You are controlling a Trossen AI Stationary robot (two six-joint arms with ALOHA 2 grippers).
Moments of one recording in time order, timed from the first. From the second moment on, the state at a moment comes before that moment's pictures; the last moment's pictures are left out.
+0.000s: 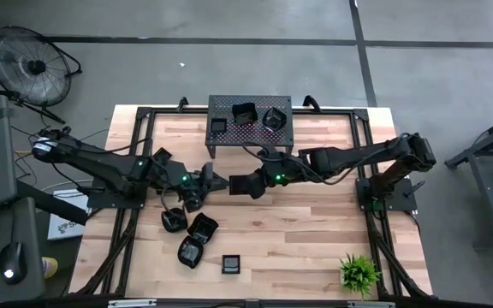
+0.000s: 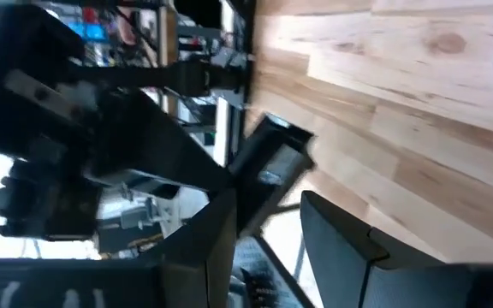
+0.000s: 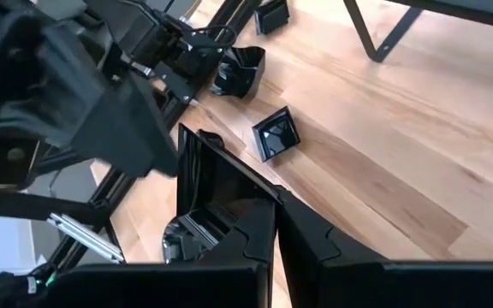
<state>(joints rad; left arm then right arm) -0.24 1.10 0.86 -0.13 -0.28 1.39 0.11 1.60 1.39 -0.42 0.19 1.01</state>
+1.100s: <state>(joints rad) -0.24 1.16 0.86 -0.11 -0.28 1.51 0.11 1.60 1.35 -0.41 0.13 1.12</state>
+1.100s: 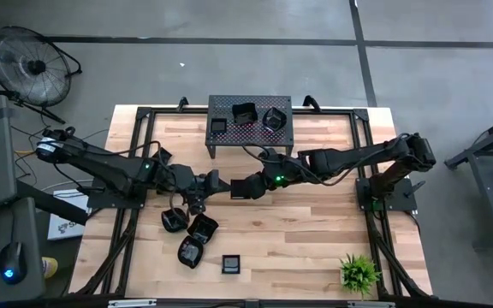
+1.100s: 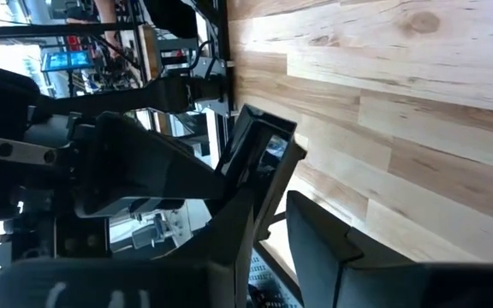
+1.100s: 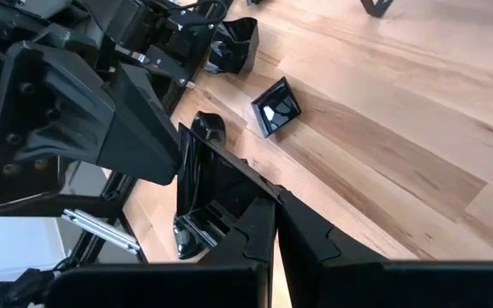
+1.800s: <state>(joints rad) -0.24 1.21 0.86 -0.10 -0.29 1.52 0.11 1.60 1.34 -0.37 0.13 1.12</state>
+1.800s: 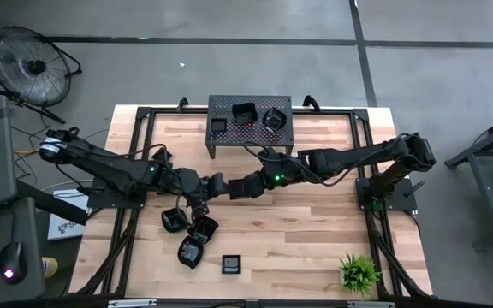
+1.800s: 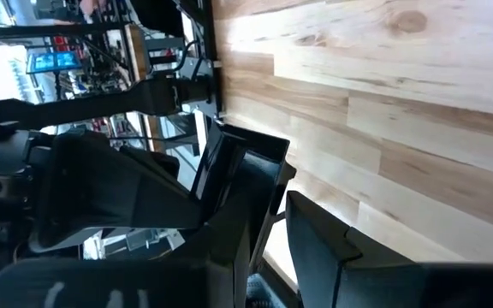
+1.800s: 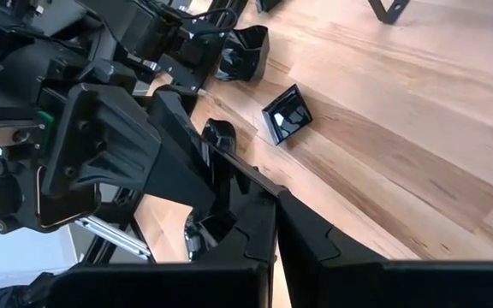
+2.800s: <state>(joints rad) -0.24 1.21 0.86 -0.11 -0.31 1.52 0.11 1.60 1.34 -0.37 0.12 1.12</state>
